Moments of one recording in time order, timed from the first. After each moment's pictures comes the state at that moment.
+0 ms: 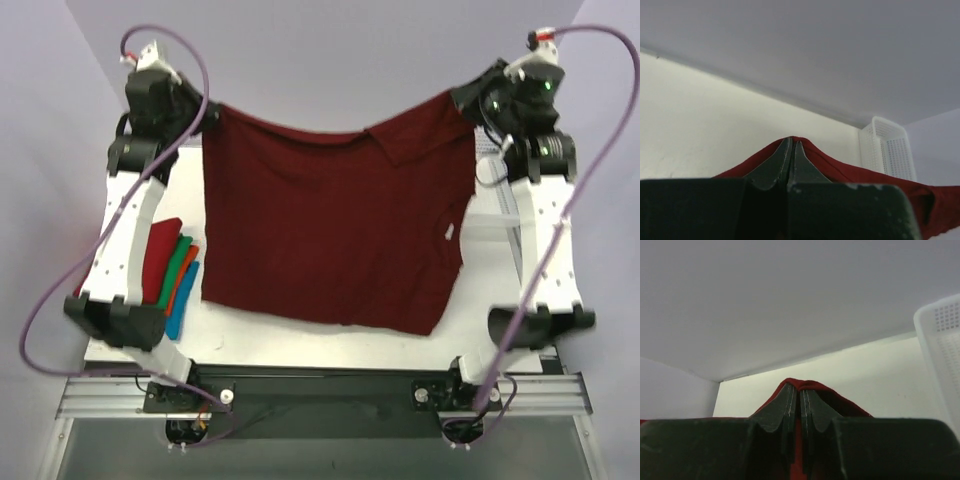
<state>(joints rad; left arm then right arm) -0.15 1.57 1.94 -0.59 0.00 -0.64 0.04 1.54 2.02 -0.64 -0.09 0.53</state>
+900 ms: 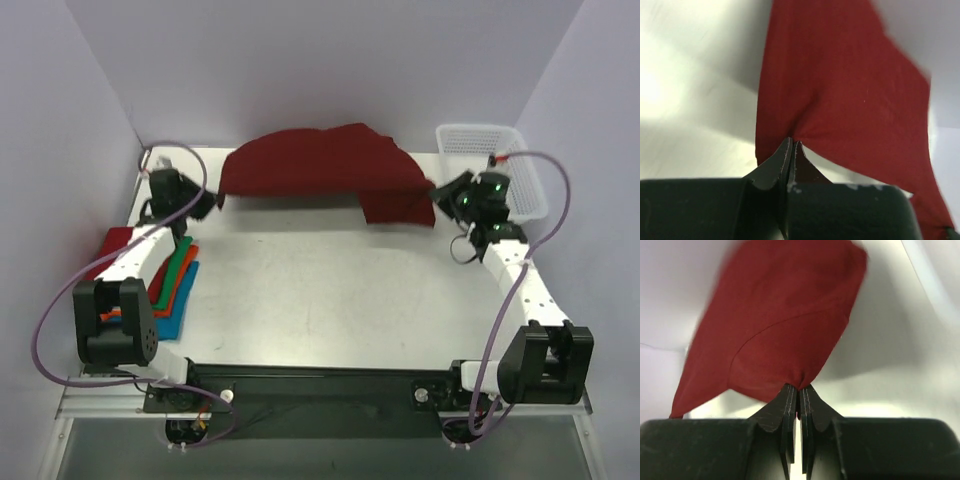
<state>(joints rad) 0.02 1.53 1.10 -0.01 0.17 -0.89 -0.03 1.29 1.03 -0.09 -0.17 0.71</state>
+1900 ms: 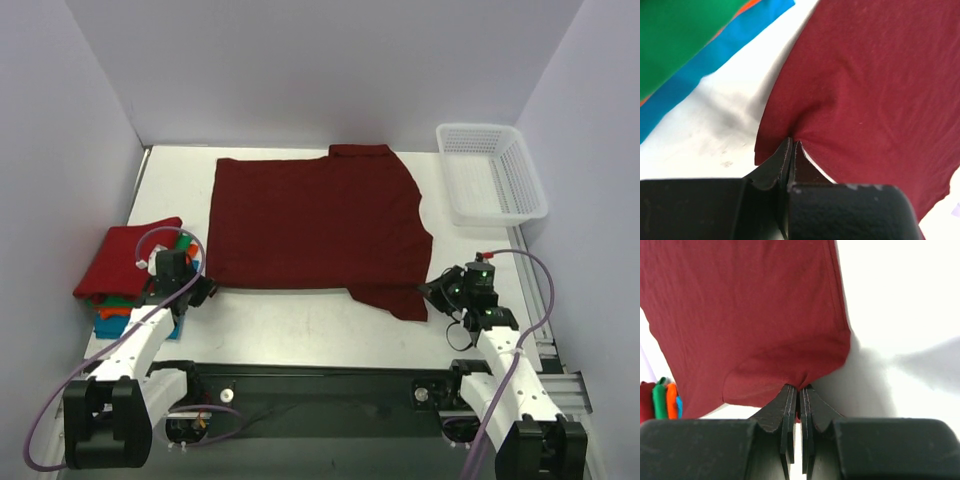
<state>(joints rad) 0.01 1.01 0.45 -0.29 -0.02 -0.96 -0.02 0.81 0.31 -0.26 -0.21 0.84</state>
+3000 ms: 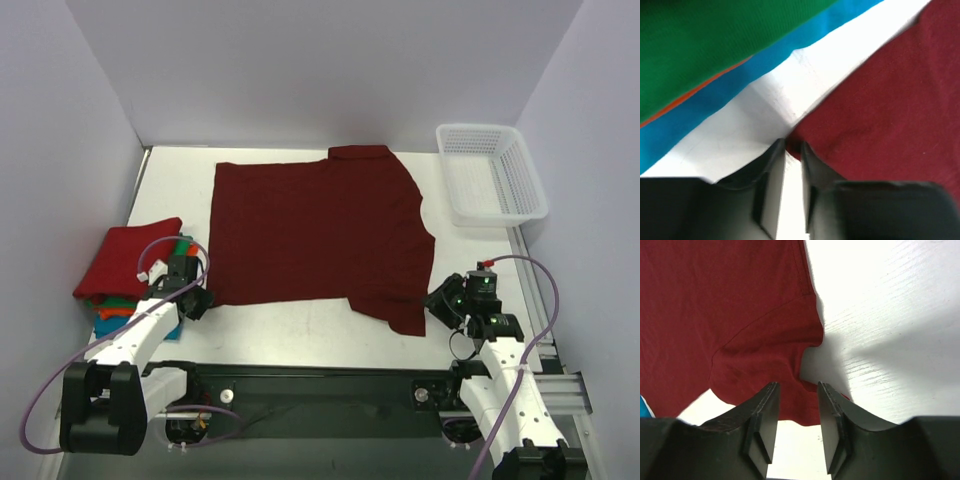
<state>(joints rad) -0.07 1.07 0.46 -0.49 -0.22 -1.04 -0.03 0.66 0.34 -0.55 -0.15 0.74</state>
